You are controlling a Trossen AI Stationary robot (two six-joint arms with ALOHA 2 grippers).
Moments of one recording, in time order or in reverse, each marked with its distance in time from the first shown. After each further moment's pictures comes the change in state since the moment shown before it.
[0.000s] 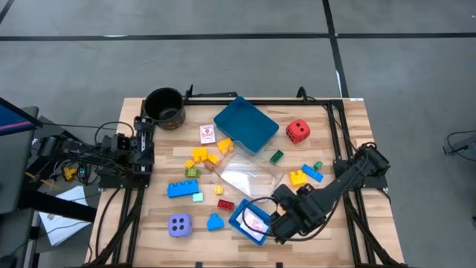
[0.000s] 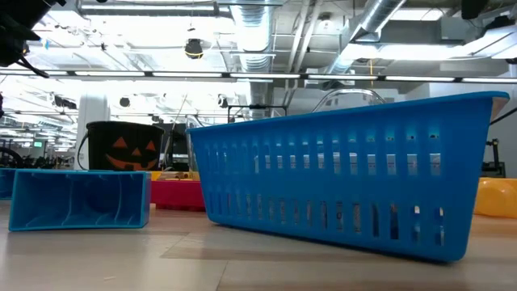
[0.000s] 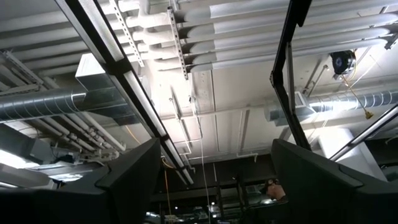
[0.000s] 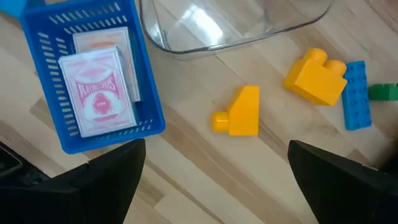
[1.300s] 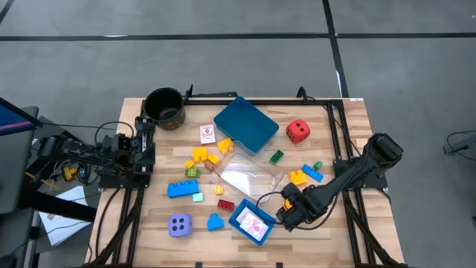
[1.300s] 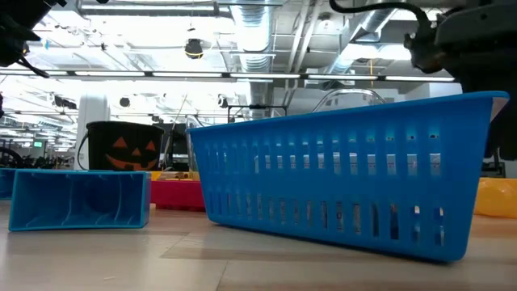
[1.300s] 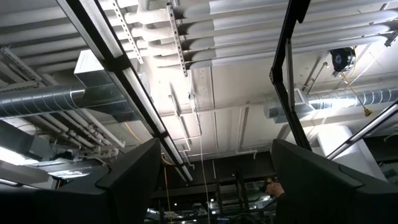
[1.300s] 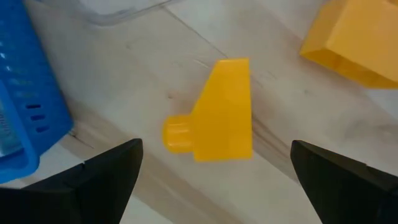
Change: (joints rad) left arm 0.000 0.000 0.000 -0.010 0.000 -0.003; right arm -0.014 -0.202 -0.750 0.603 -0.054 0.046
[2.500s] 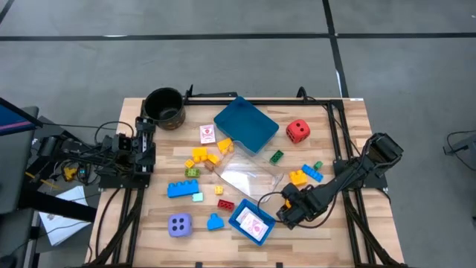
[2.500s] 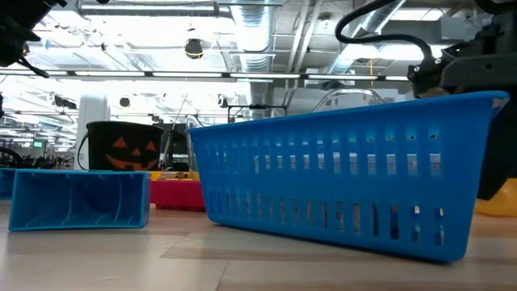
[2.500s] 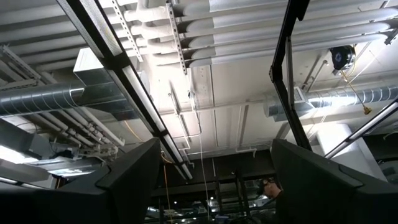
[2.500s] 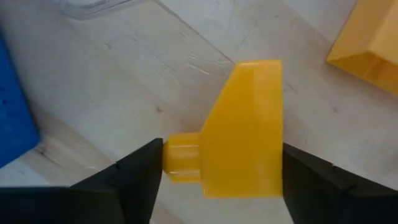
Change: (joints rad) left arm 0.000 0.000 0.000 -0.007 0.000 0.000; right arm -0.003 0.000 -0.149 0.199 0.026 -0.032
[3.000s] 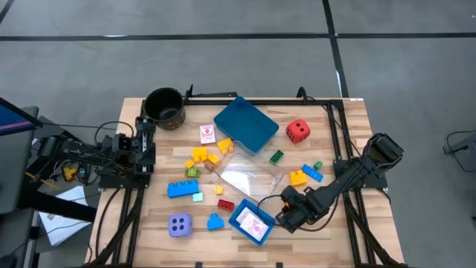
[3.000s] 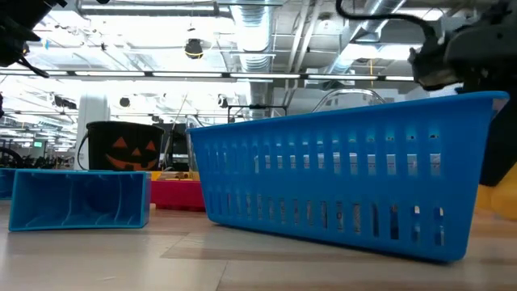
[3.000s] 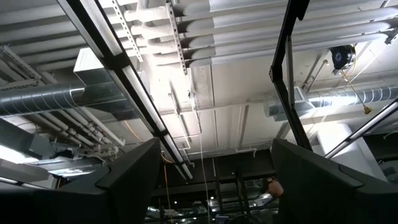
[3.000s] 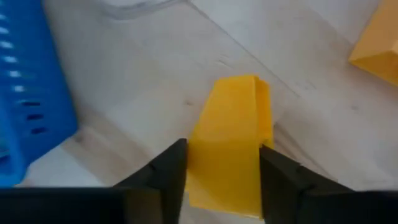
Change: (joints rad) left arm 0.000 0.000 0.000 0.000 0.000 0.000; right arm 0.026 0.001 0.046 -0.006 0.022 -0.001
